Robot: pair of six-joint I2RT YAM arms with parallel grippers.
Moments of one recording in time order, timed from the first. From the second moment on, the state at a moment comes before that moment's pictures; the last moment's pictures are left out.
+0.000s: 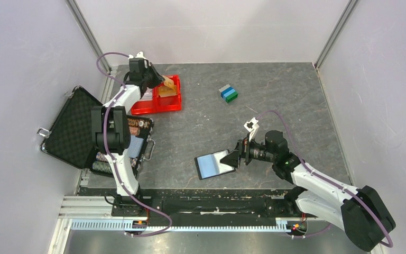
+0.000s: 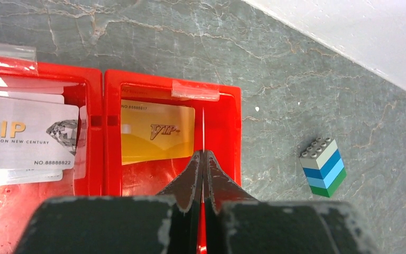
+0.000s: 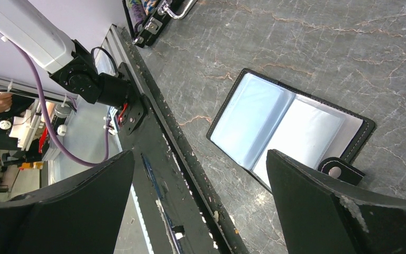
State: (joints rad) left arm -0.03 2.00 1.52 -0.05 0.22 -0.52; right arm 0.58 0.98 0.33 0.31 -0.62 0.57
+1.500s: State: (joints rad) left arm -0.03 2.15 1.67 -0.11 0.21 -0.50; right arm 0.56 1.02 0.36 0.30 -0.60 0.55
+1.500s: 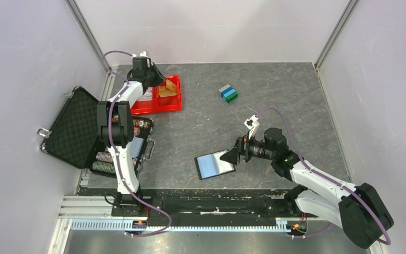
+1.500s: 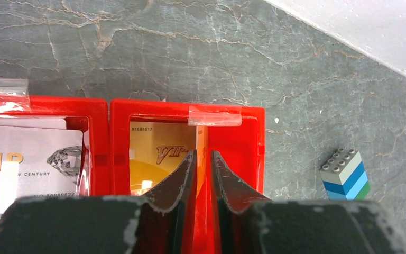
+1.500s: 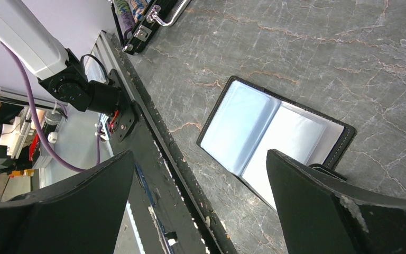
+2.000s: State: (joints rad) left arm -0.05 2.13 1.63 -0.08 0.28 -0.47; right arm 0.56 1.02 0.36 0.30 -0.60 0.55
